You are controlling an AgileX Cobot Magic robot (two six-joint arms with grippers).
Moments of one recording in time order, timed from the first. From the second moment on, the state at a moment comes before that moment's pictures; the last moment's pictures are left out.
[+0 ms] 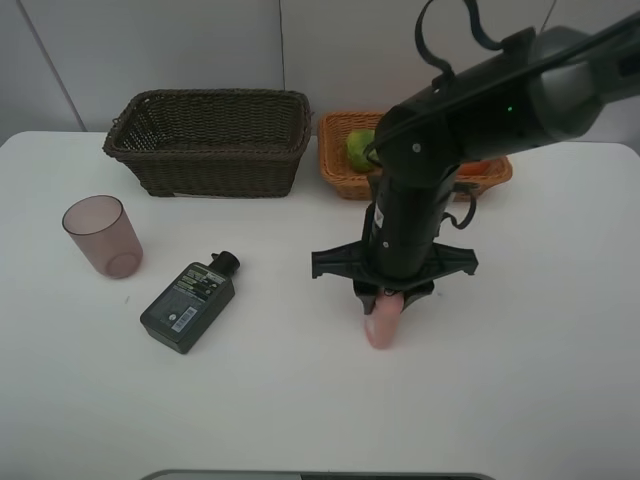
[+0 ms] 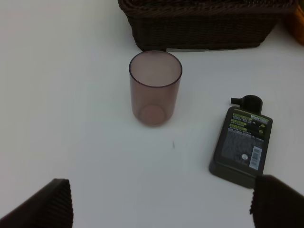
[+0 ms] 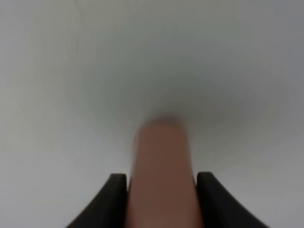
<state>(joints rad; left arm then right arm) -0.18 -0.01 -0.50 0.07 1.06 -0.10 0.75 1.89 -1.10 -0.11 0.87 0.74</state>
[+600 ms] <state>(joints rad) -0.18 -0.01 -0.50 0.07 1.06 -0.10 0.75 1.96 -1.68 -0.08 1.20 0.32</state>
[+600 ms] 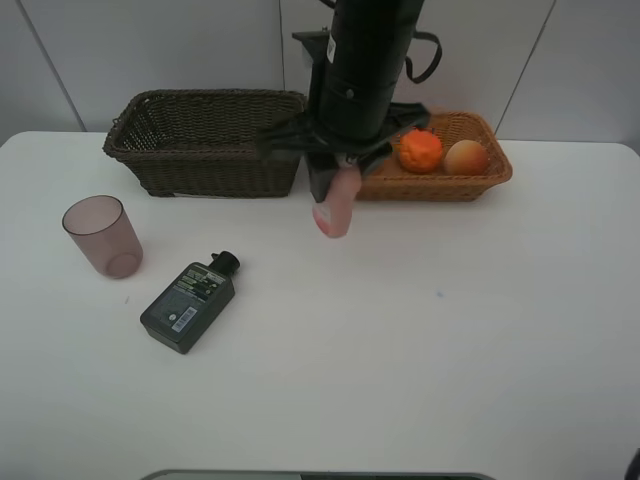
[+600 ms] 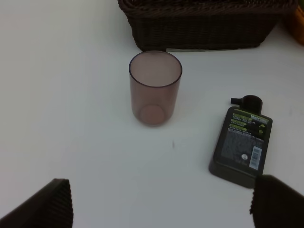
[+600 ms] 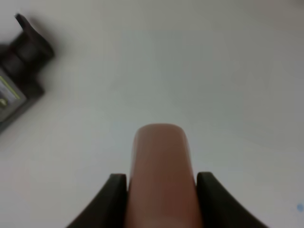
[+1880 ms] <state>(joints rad) -0.18 -0.01 -0.50 0.07 1.06 -0.10 0.64 2.42 -2.22 -0.16 0.70 0.25</state>
